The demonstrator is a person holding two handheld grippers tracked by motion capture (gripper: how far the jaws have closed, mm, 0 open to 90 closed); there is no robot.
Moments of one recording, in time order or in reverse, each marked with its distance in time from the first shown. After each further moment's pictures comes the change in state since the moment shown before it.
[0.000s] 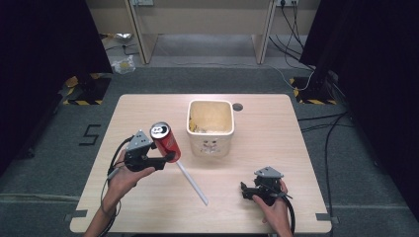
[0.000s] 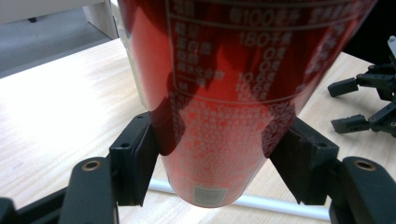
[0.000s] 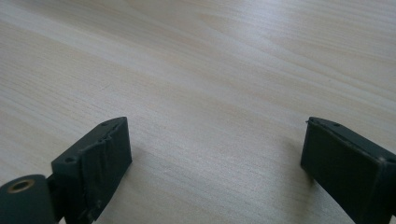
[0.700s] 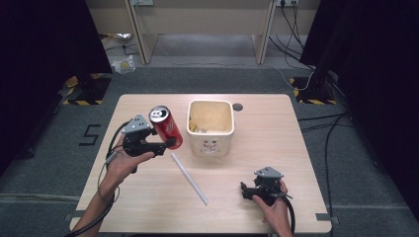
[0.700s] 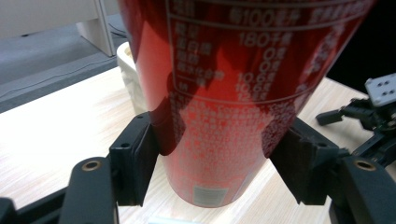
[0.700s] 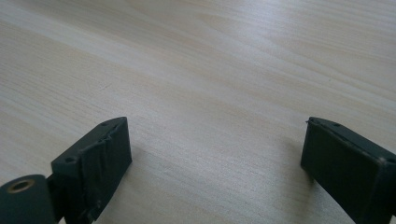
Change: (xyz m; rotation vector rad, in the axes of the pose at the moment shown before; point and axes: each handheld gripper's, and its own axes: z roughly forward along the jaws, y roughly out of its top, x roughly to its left) left arm 0.012 0.046 -0.004 -0.042 -0.049 -0.002; right arm 0.000 0.000 0.000 0.000 0.000 0.000
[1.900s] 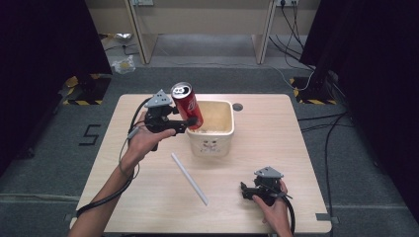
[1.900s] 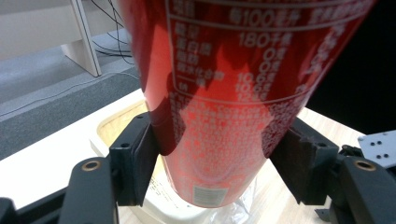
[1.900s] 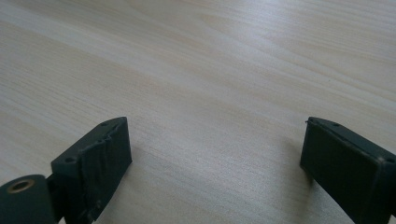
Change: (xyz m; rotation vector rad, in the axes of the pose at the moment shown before) left arm -0.008 0.063 0.046 -0.040 -0.047 0.027; right arm 0.000 0.000 0.000 0.001 -0.002 -0.002
